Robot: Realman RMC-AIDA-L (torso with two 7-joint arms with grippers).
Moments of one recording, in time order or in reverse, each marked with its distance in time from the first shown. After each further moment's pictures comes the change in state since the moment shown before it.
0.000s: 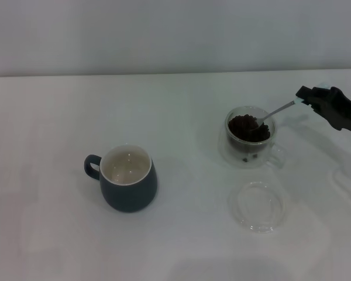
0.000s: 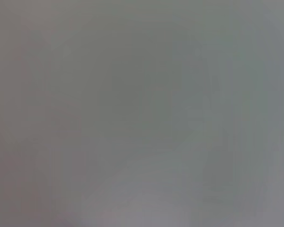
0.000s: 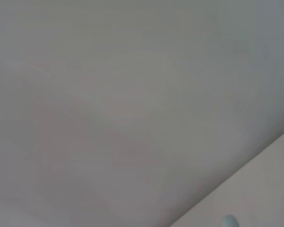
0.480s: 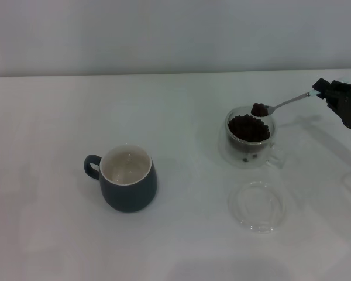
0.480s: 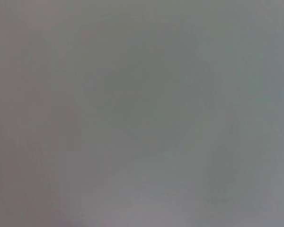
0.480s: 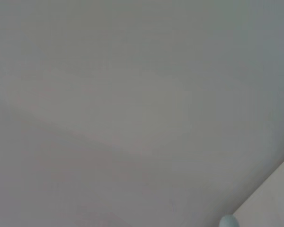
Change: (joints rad) left arm -0.002 0.000 -0.004 -0.002 -0.001 -0.001 0.000; right arm -0.013 -0.002 0.137 0.079 0.031 -0.139 -0.035
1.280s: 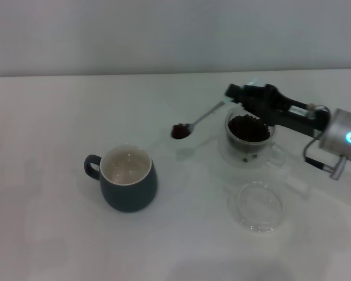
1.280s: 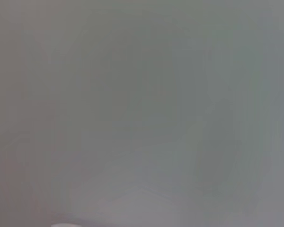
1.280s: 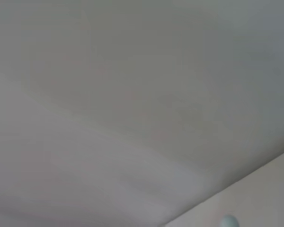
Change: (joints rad) left arm -0.034 -0.001 0.006 -0.002 0.001 -0.052 0.000; right arm 0.151 0.023 -0.299 0.043 0.082 -0.044 -0.017
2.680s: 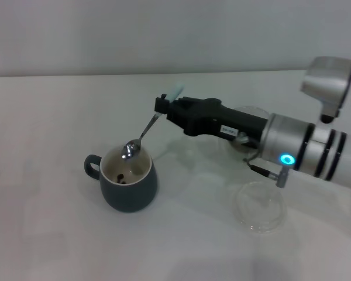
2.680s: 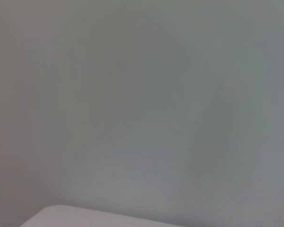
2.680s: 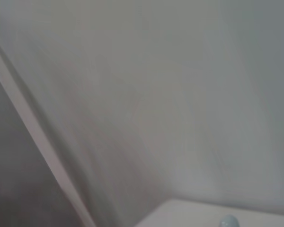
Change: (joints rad) left arm -0.018 0.001 0.003 0.000 0.009 -0.065 0.001; right arm -0.127 -0.002 -0.674 -0.404 0.452 0.283 -0.600
